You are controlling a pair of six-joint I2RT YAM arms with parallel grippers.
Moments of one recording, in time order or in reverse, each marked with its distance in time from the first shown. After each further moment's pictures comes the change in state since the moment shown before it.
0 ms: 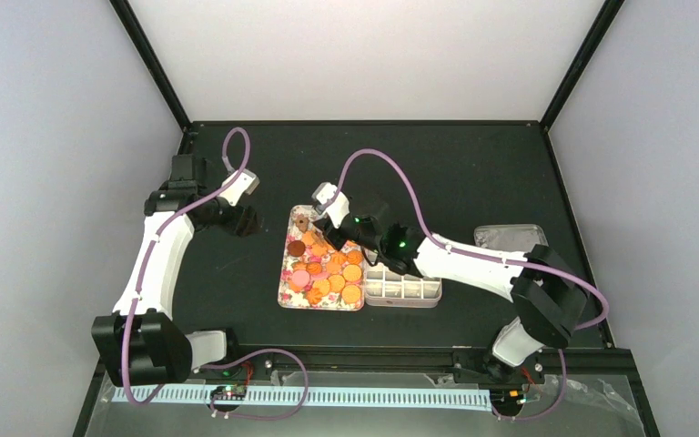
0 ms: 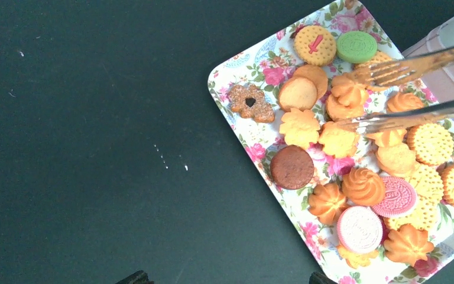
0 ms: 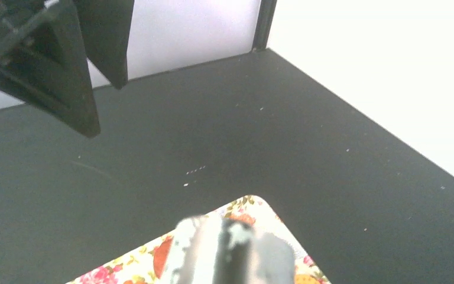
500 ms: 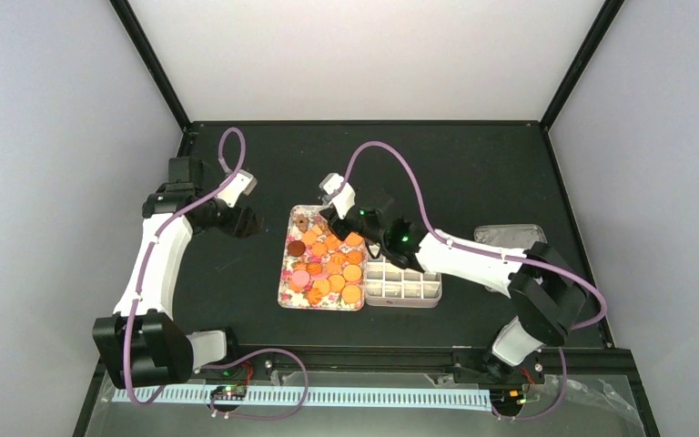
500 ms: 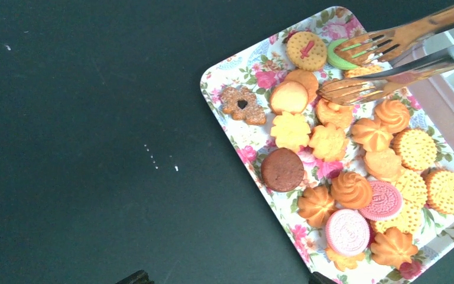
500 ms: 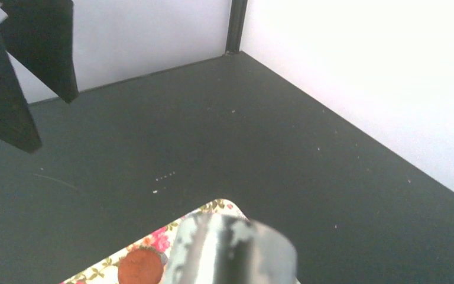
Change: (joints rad) left arm 0.031 -0.004 -0.012 0.004 0.050 -0.016; right arm -0.050 0.003 0.013 0.037 0.033 -0.013
